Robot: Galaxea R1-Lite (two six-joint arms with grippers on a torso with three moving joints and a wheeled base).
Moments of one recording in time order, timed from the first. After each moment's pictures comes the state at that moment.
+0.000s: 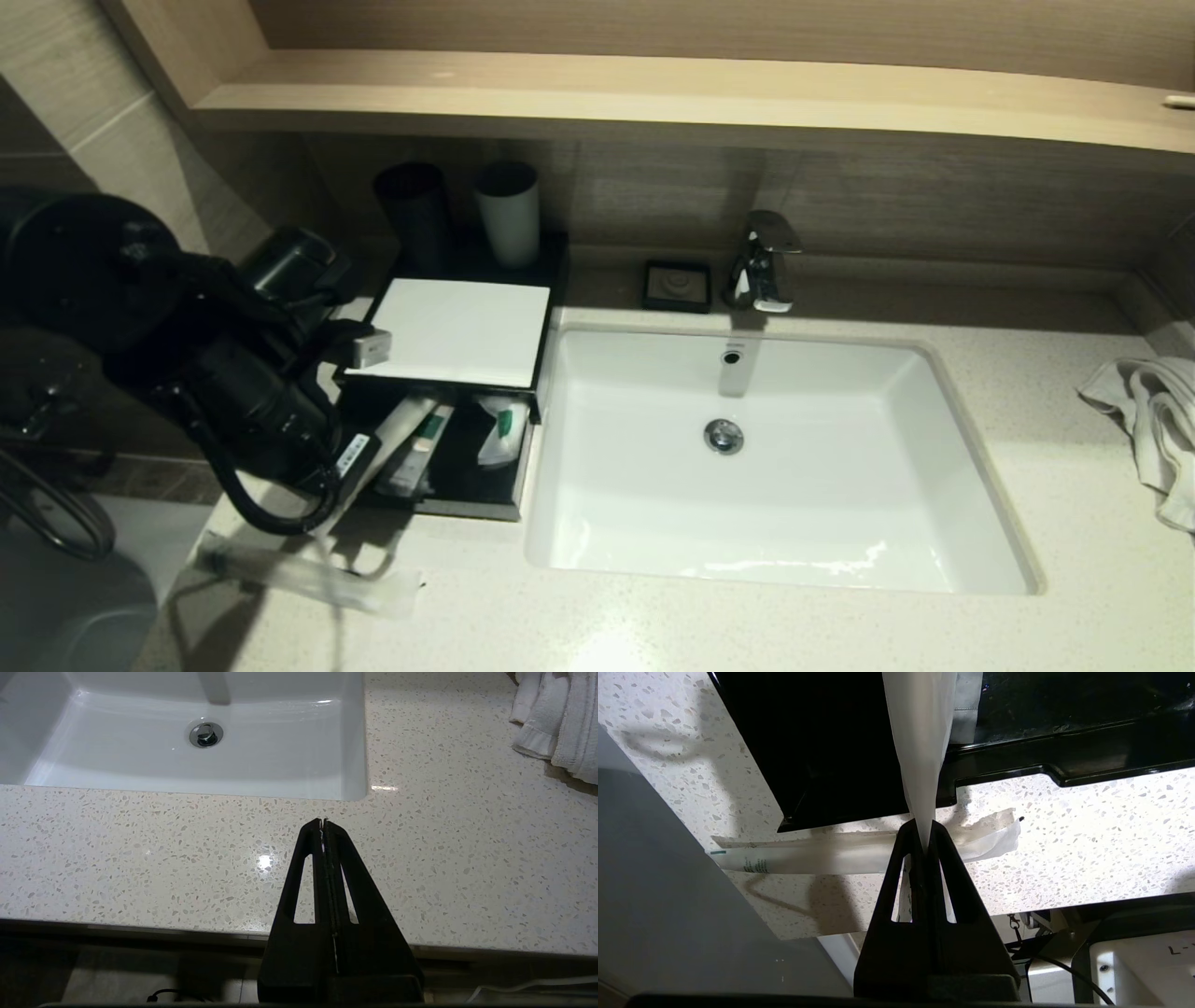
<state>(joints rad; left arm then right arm) -0.33 1.70 -1.39 0.83 0.08 0.02 0.00 0.00 0.00 0.01 0.00 0.00</state>
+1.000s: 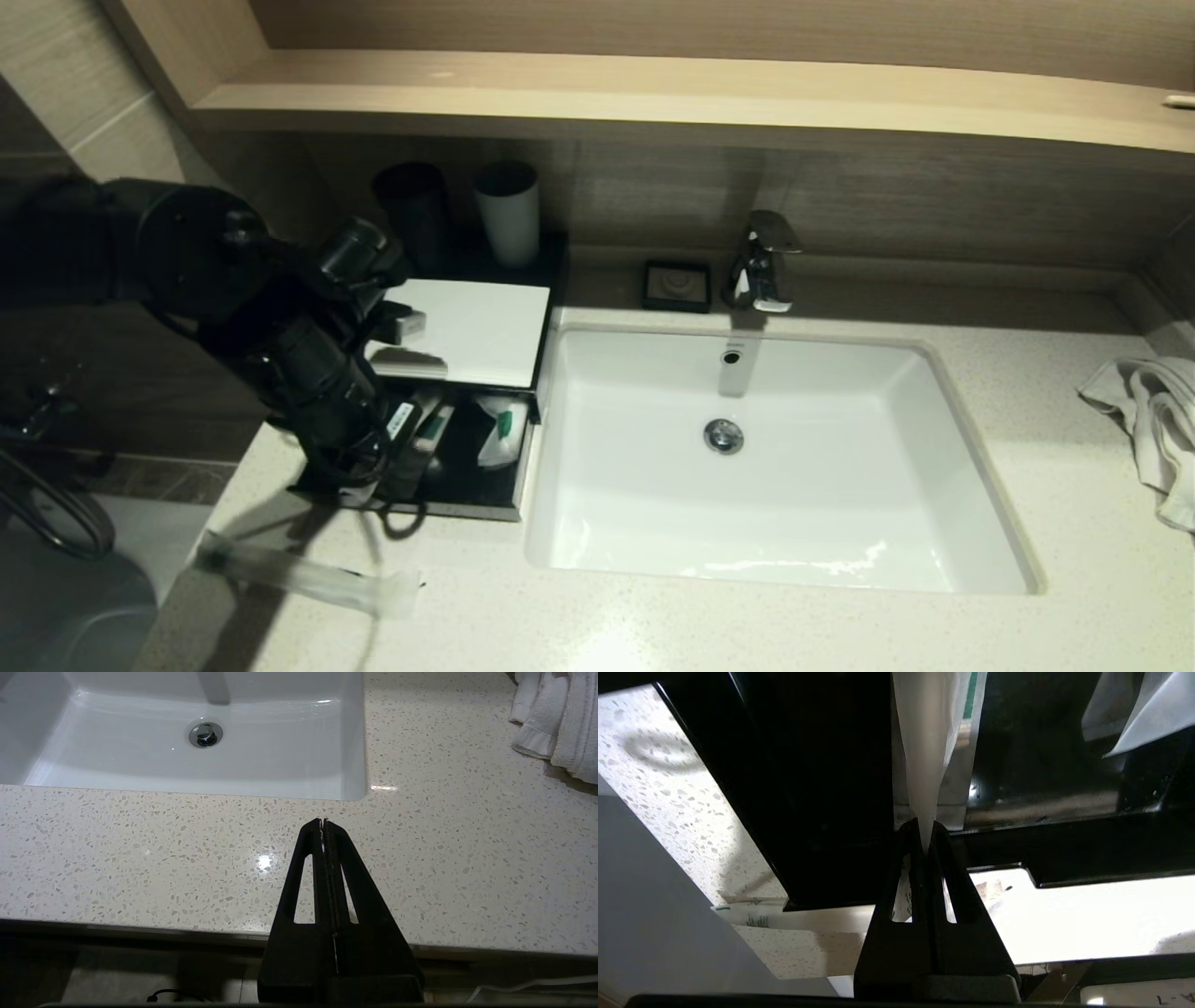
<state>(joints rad) -0.34 1.84 -1.55 0.83 0.11 -0.01 0.00 0.00 0.00 0.01 0.00 0.00</state>
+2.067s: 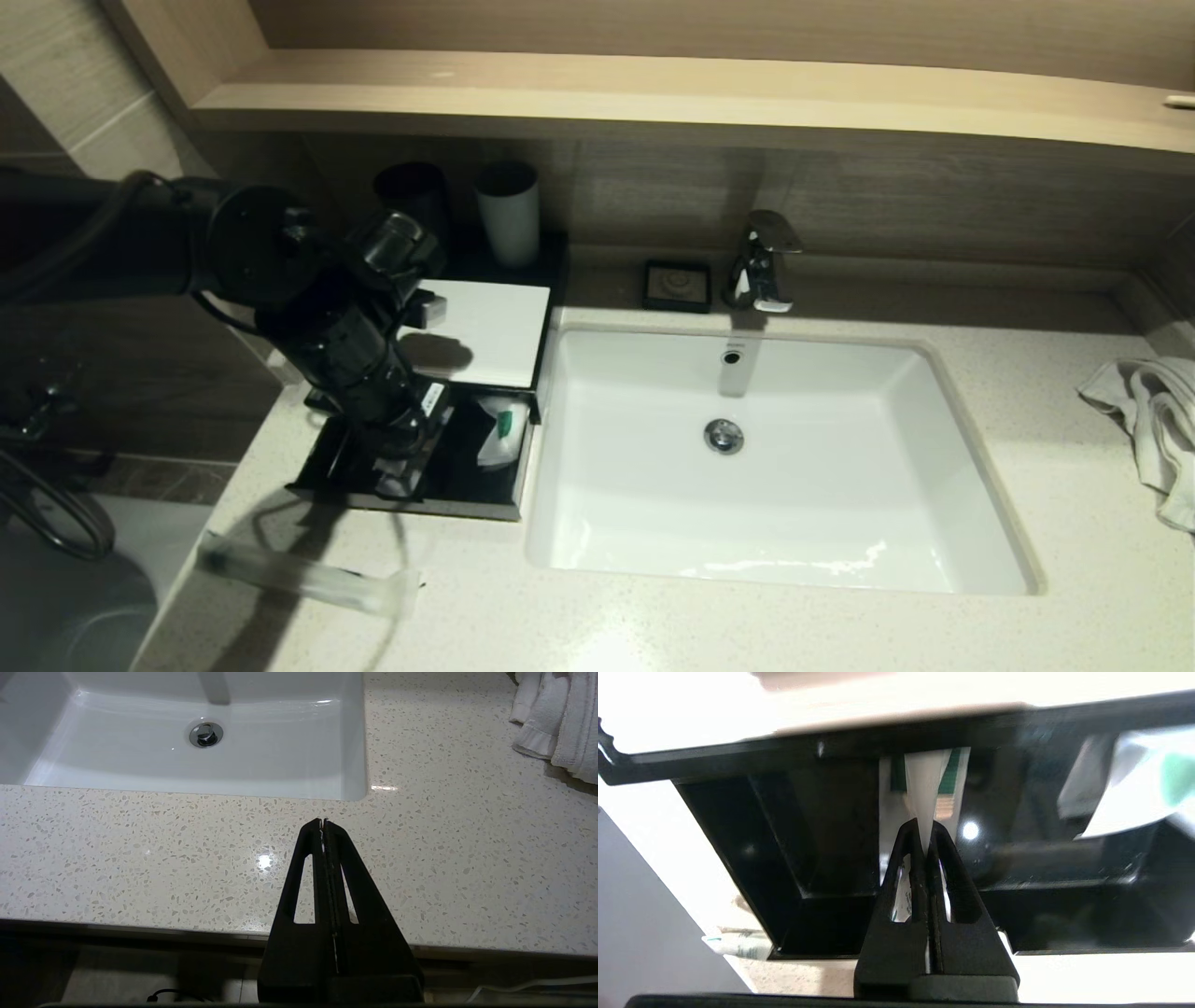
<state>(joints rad) -0.37 1.92 -1.67 0.83 0.16 -0.07 0.00 0.00 0.00 0.01 0.00 0.00</state>
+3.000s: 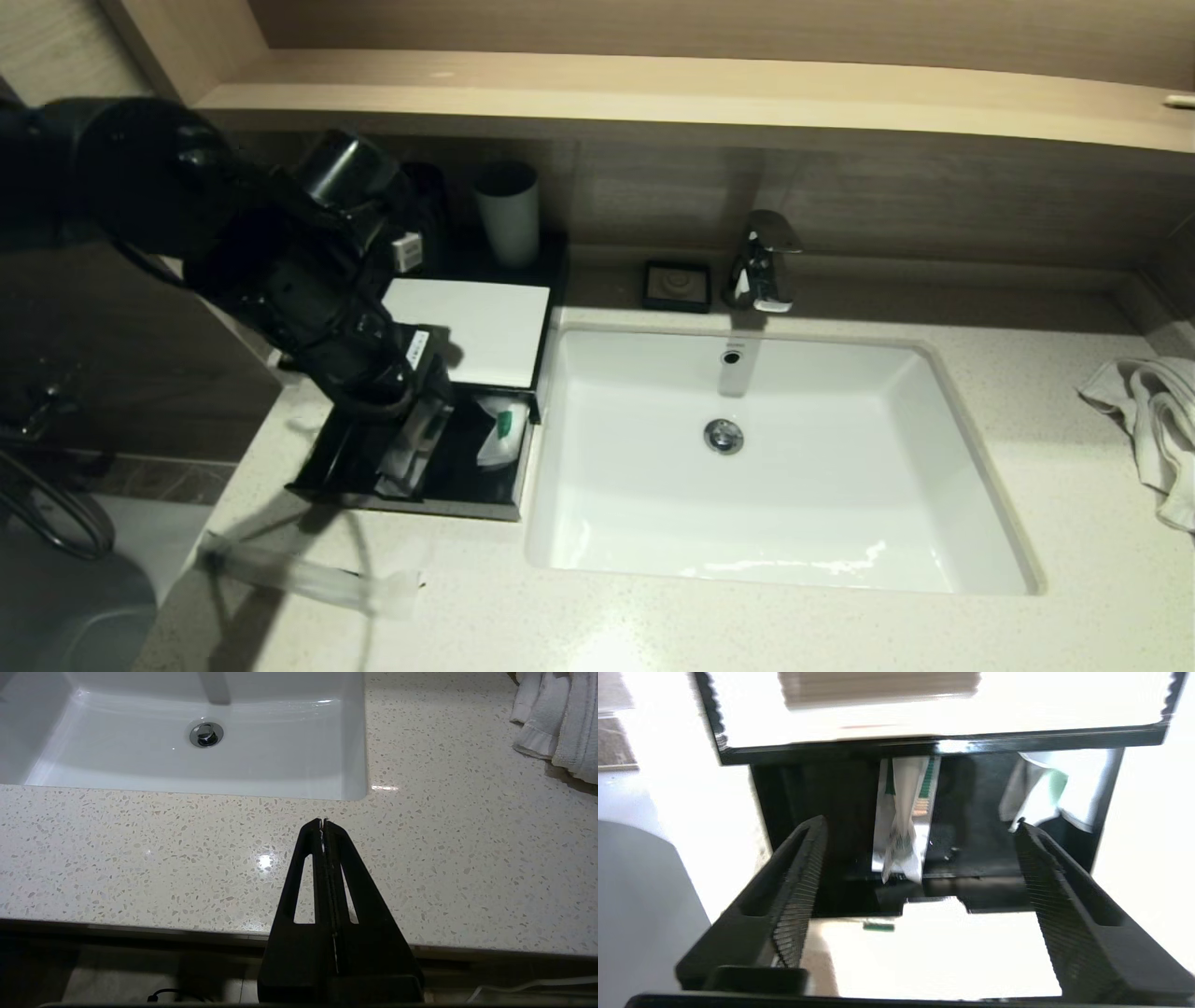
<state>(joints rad) -0.39 1.81 -1.72 0.83 0.15 -0.14 0.00 0.00 0.00 0.01 0.00 0.00</state>
